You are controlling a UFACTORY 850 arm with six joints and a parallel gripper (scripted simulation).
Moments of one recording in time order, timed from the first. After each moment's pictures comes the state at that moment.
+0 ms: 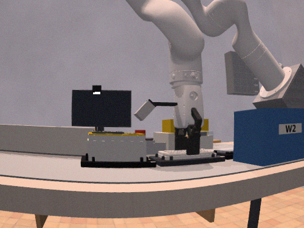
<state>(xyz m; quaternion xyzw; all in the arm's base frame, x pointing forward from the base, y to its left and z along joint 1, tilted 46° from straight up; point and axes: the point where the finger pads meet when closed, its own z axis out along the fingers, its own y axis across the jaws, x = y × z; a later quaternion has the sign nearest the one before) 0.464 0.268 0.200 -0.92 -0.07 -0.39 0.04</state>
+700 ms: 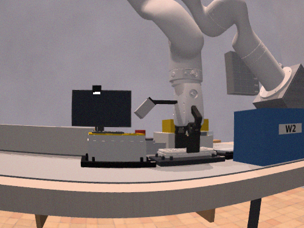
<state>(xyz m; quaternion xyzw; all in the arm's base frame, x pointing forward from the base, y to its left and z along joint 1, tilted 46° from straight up) 0.460 0.267 0.203 -0.92 -0.07 -0.39 0.04</state>
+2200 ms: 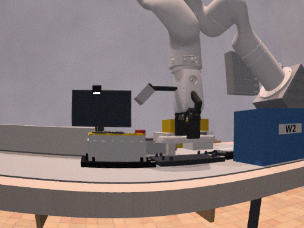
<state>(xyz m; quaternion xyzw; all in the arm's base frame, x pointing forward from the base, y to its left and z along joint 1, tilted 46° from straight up) 0.437 0.263 0.226 -0.92 -0.07 -0.39 0.04</state>
